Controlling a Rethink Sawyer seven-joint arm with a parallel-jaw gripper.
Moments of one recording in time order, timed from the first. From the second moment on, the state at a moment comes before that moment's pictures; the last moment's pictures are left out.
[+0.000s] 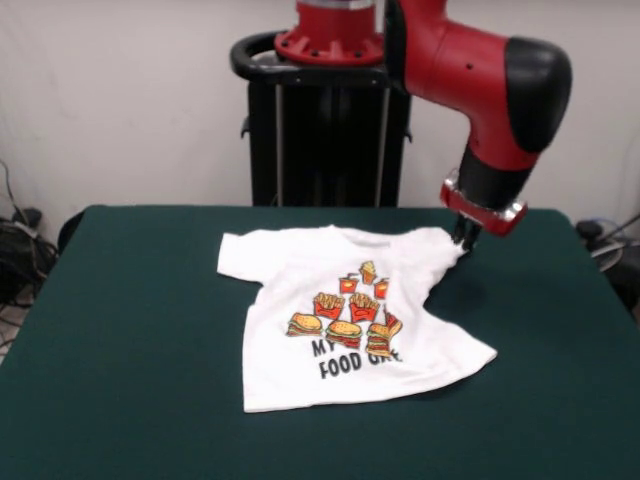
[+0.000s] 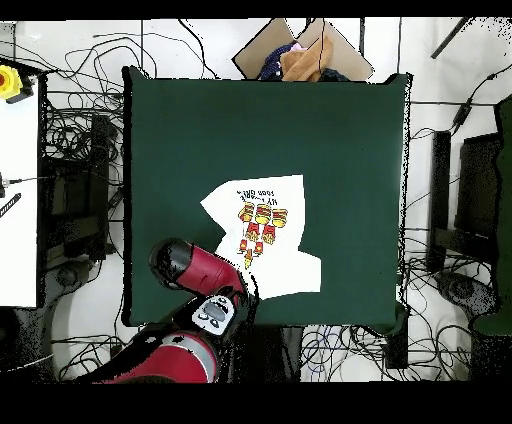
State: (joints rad) arm 0.27 -0.41 -0.24 1.95 0.59 0.43 1.93
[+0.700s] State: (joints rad) arm 0.20 -0.42 -0.27 1.95 0.58 0.24 1.93
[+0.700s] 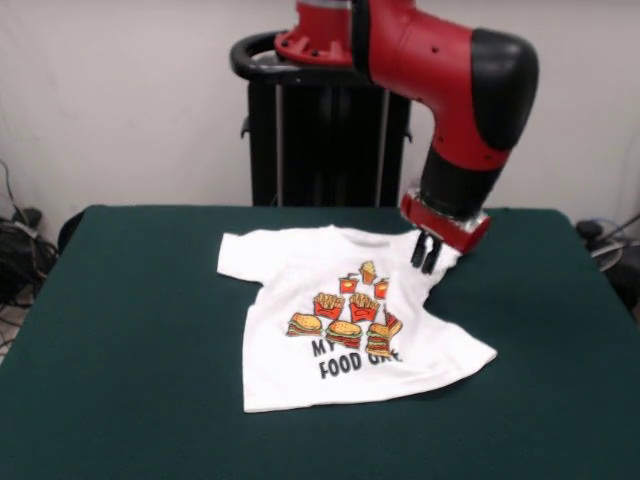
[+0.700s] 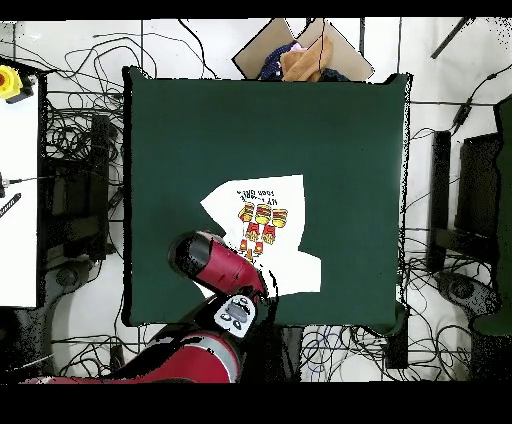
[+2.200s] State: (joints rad) arm 0.05 -0.41 -0.27 1.96 0.42 0.16 1.93
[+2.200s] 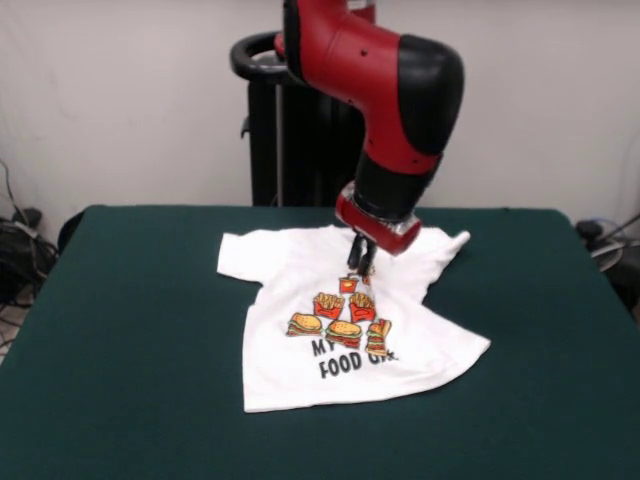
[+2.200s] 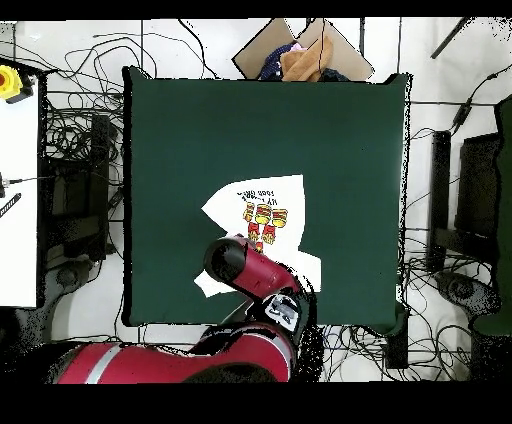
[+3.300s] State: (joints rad) arm -0.18 -0.42 -0.02 2.03 0.28 0.06 1.93
